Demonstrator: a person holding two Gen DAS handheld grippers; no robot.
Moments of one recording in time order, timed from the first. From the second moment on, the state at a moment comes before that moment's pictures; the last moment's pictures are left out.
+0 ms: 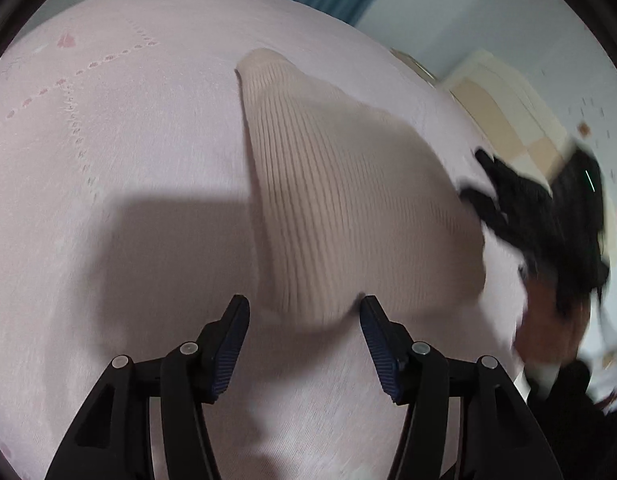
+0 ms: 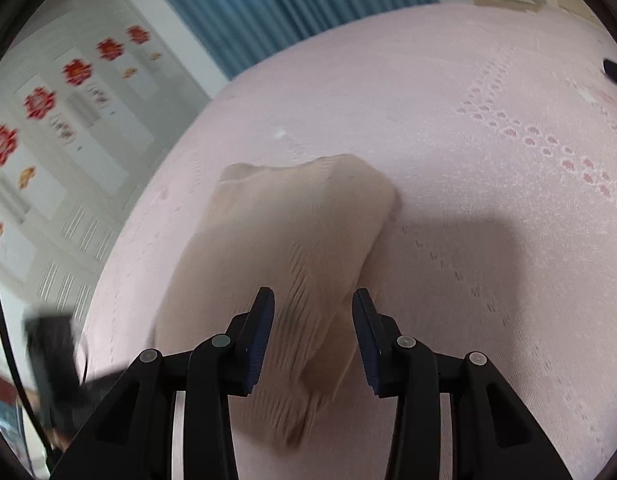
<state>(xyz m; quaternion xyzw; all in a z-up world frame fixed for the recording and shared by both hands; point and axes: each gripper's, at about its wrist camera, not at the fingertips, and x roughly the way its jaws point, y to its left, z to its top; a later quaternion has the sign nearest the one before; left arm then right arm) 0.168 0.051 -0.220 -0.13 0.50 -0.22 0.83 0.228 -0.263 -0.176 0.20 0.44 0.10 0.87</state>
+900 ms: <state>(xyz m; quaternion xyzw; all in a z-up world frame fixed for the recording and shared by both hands) 0.159 0.046 -0.223 -0.14 0.47 -0.18 0.85 0.235 -0.272 -0.190 0.23 0.48 0.14 0.84</state>
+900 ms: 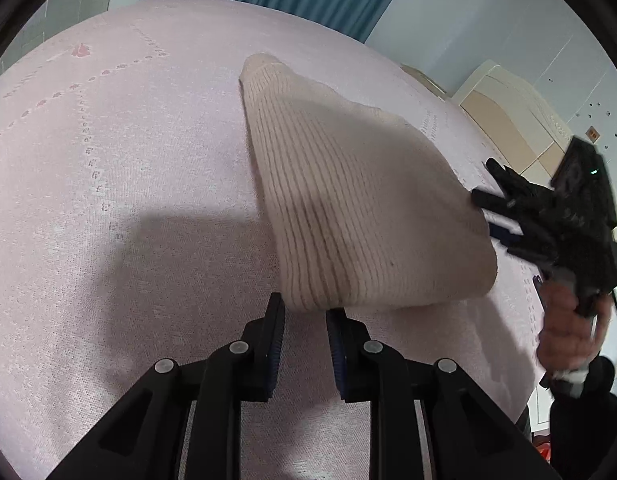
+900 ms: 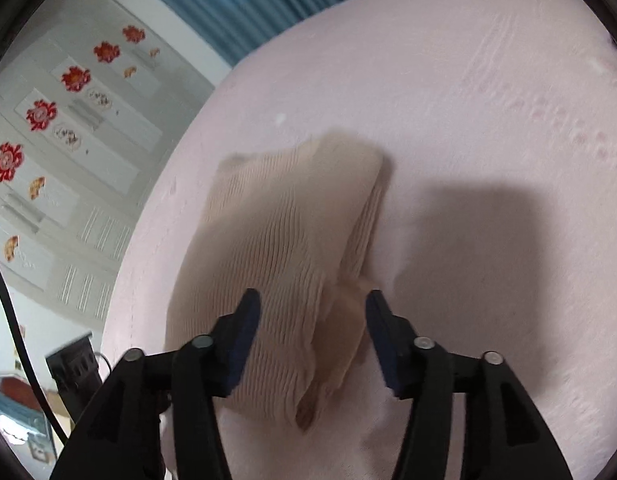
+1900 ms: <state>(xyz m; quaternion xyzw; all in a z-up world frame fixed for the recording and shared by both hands) 0.157 0.093 -0.181 -0.15 0.43 -0.16 0.88 0.285 -0.257 -0.172 0.23 0.45 0.11 0.86</state>
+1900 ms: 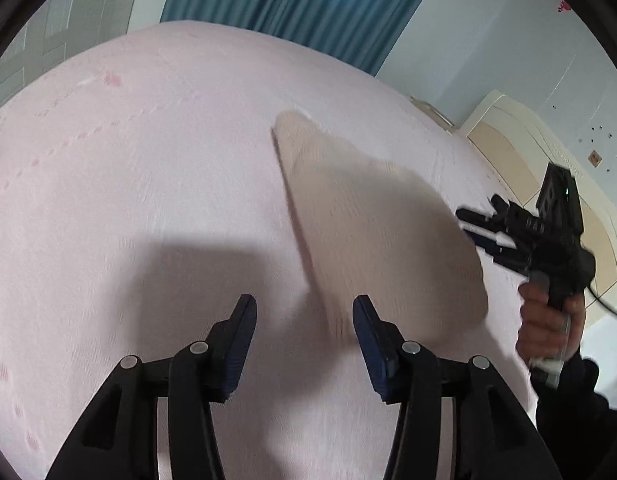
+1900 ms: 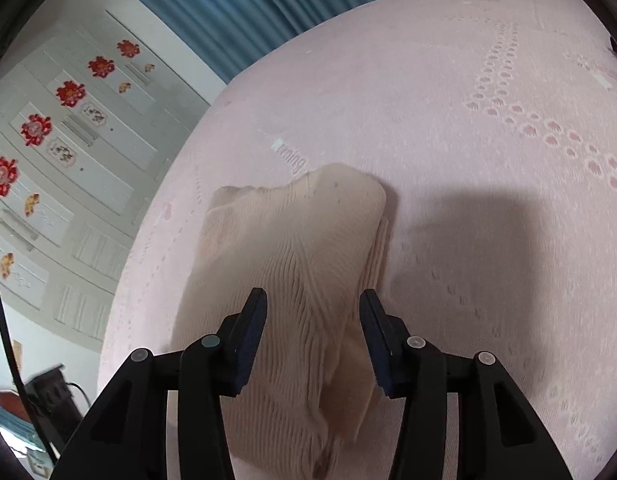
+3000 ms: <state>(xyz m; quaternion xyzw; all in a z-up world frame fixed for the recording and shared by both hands) 0.351 0.058 -0.208 -0.25 0.43 -0.14 0.85 0.323 -0.288 -0.228 0.26 0.45 0.13 0.85</state>
